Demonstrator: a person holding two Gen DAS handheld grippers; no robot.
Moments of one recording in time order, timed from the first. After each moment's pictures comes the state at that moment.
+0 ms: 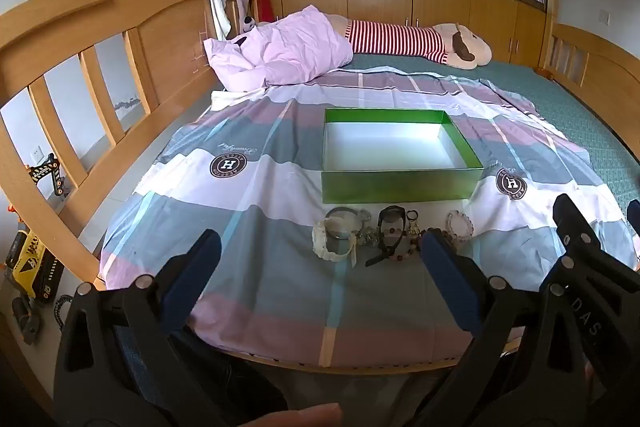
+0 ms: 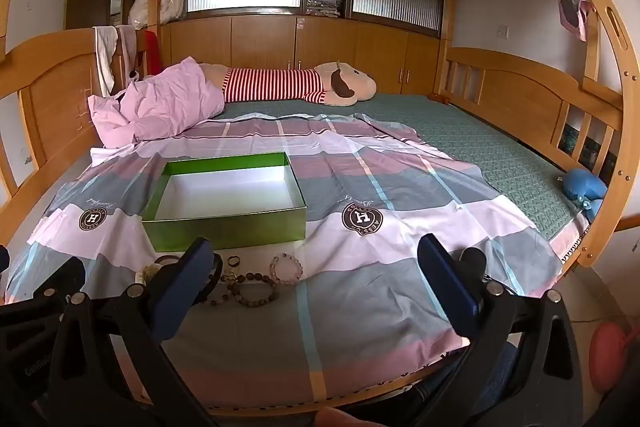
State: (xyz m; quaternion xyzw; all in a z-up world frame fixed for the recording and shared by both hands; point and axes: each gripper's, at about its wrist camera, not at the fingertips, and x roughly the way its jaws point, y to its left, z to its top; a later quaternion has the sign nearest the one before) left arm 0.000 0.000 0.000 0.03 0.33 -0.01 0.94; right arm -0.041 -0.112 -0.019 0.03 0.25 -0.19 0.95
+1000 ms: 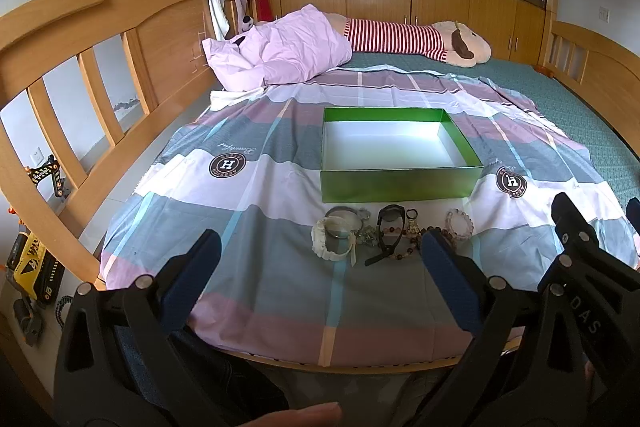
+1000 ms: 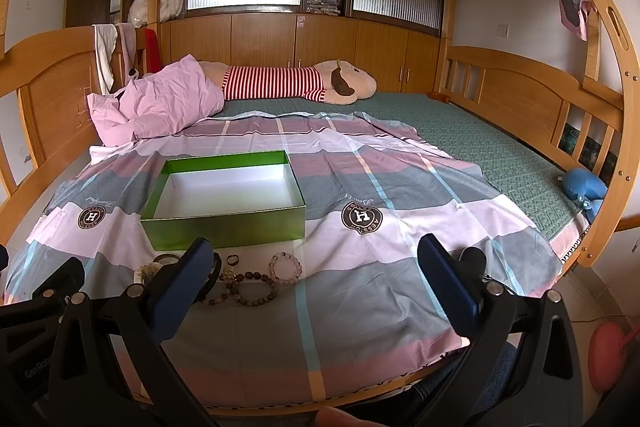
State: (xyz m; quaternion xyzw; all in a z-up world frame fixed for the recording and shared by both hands) left arm 0.000 0.000 0.000 0.03 0.33 -0.01 0.94; right arm -0.041 -0.112 -0.019 0.03 0.25 -0.19 0.95
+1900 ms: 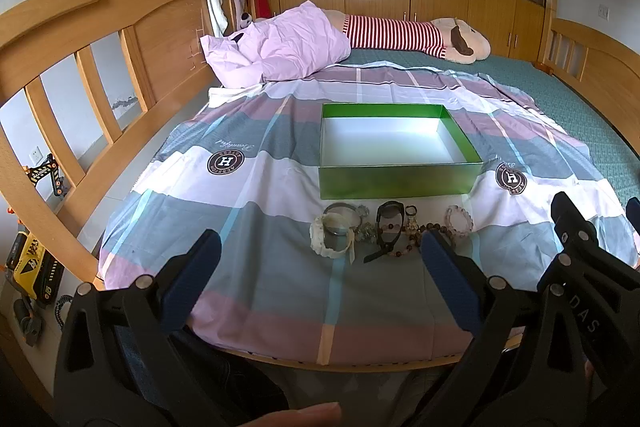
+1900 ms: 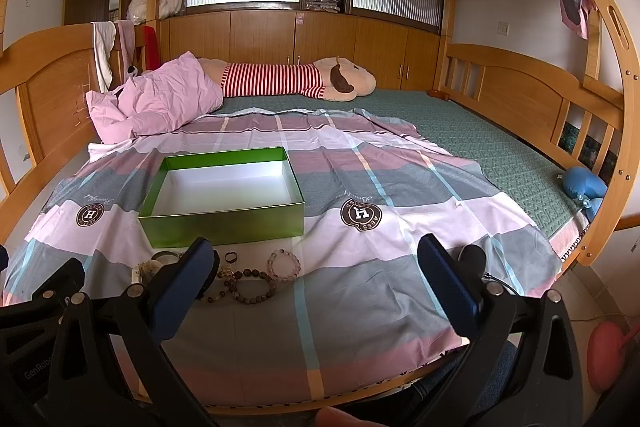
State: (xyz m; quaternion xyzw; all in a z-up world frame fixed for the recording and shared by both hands) left arm -0.004 -0.004 -0.007 0.03 0.34 -0.01 0.94; right arm -0.040 -0.113 -0.021 0.03 0.25 -0.19 0.95
